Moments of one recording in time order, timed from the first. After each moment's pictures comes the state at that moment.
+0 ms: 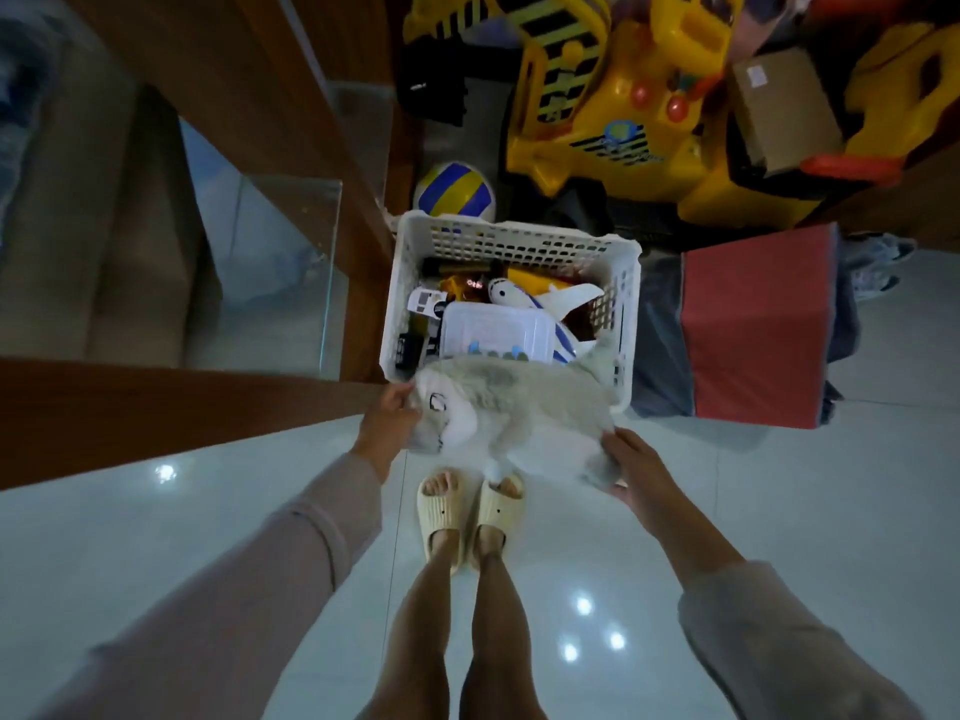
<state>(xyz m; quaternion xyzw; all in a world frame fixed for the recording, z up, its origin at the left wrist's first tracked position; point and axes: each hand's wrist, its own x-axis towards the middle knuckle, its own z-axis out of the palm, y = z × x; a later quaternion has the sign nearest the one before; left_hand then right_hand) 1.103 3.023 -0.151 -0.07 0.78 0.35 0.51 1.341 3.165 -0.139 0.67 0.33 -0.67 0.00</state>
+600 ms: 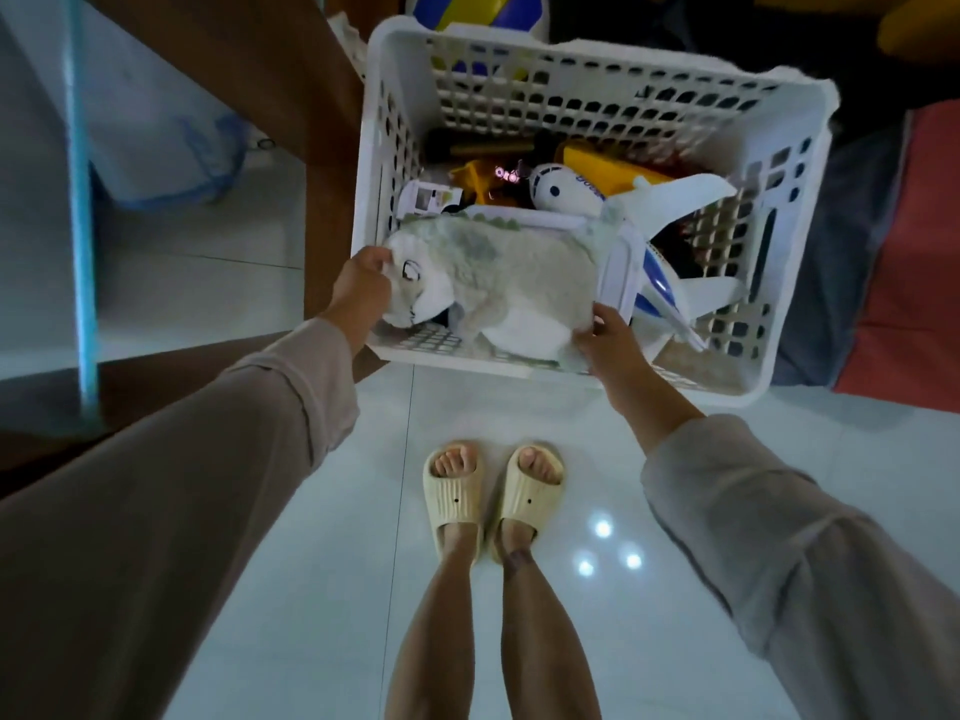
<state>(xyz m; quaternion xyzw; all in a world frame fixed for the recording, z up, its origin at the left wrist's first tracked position) 0.993 3.084 -0.425 0.02 0.88 0.19 0.43 1.221 3.208 -0.422 0.65 0.46 -0.60 0.08</state>
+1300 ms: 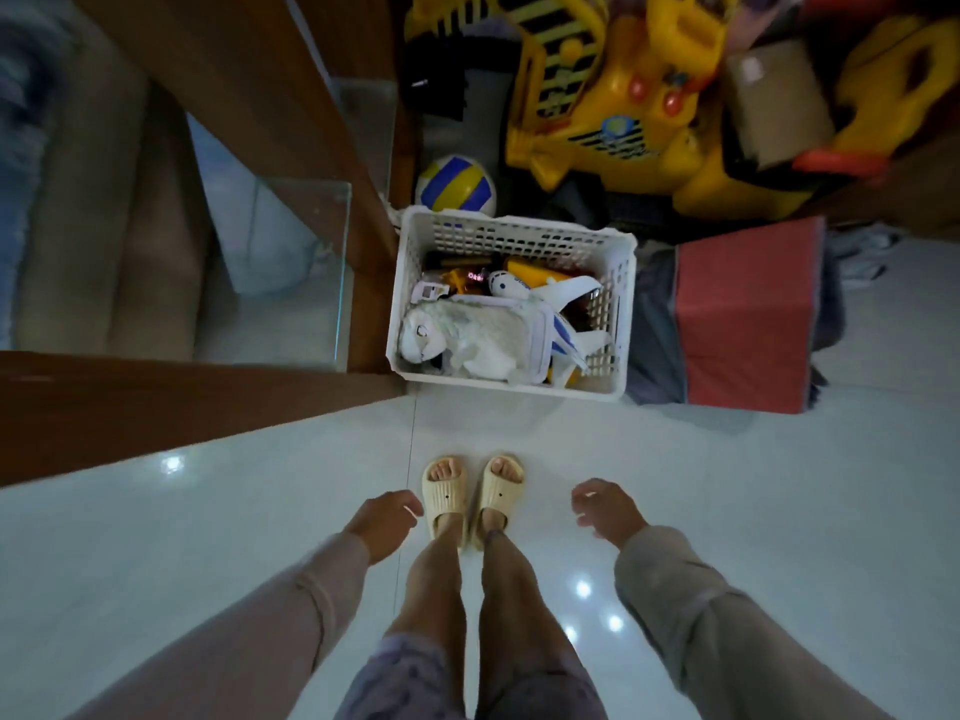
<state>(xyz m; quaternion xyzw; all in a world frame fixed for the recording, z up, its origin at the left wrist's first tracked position) 1.148 2.929 -0.123 0.08 0.77 0.06 0.63 1.365 3.117 -0.136 0.61 0.51 -0.54 0.29</state>
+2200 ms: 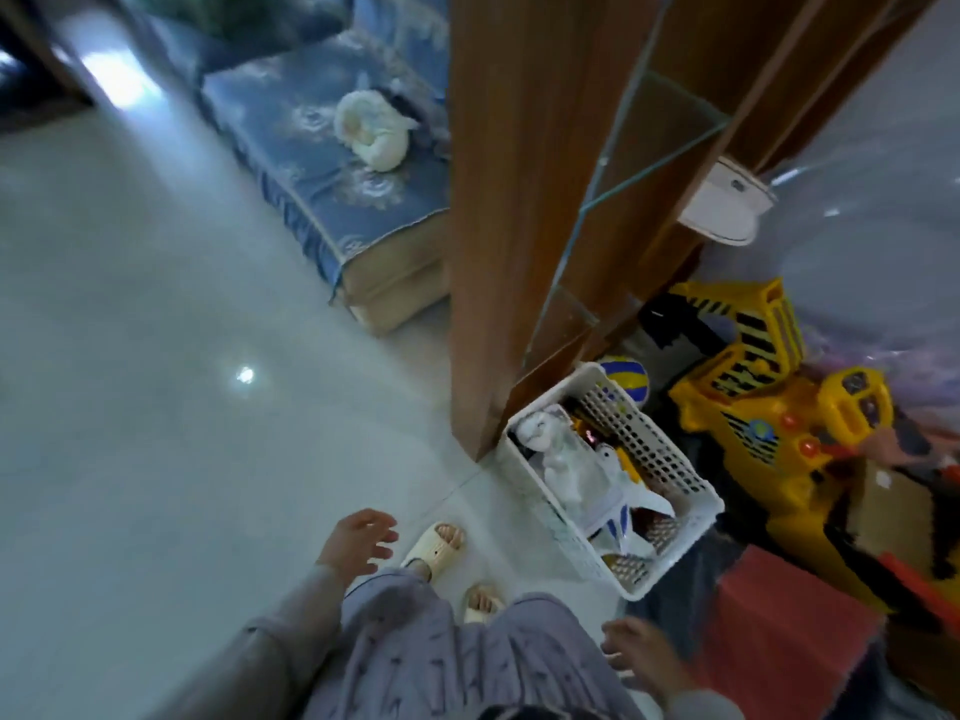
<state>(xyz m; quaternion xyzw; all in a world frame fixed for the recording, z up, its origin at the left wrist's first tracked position) 1.277 2.795 0.041 -0.34 0.66 0.56 0.36 1.396 3.130 -0.007 0.45 0.68 -0.45 0.37</state>
